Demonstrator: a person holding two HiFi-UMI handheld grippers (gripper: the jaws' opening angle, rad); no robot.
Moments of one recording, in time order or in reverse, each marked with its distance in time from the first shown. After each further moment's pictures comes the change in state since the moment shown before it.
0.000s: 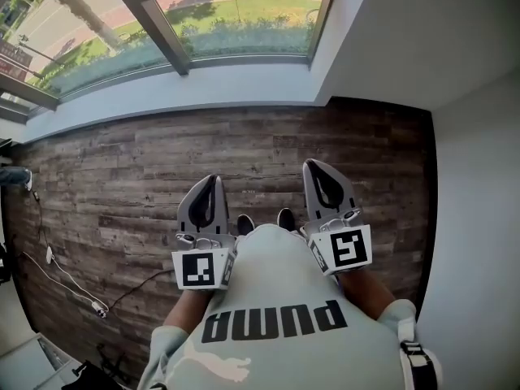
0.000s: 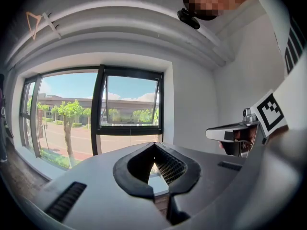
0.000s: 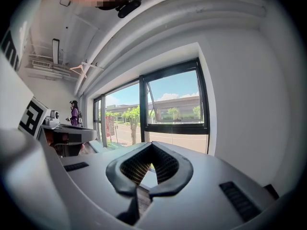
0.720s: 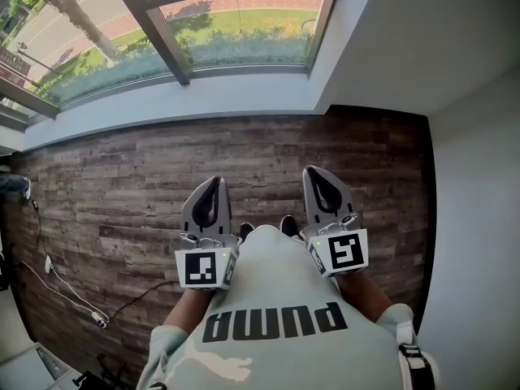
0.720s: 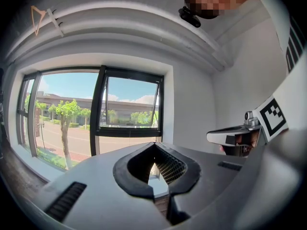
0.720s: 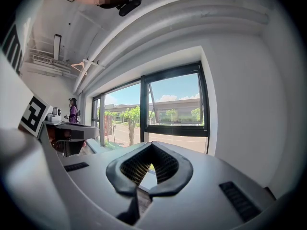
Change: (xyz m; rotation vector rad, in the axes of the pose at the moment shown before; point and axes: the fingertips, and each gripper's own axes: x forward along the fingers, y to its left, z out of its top) left arm -0.010 0.022 -0.002 -0.017 -0.028 -0.030; right arm 0.002 0.029 -0.003 -0.031 -0.014 -0.028
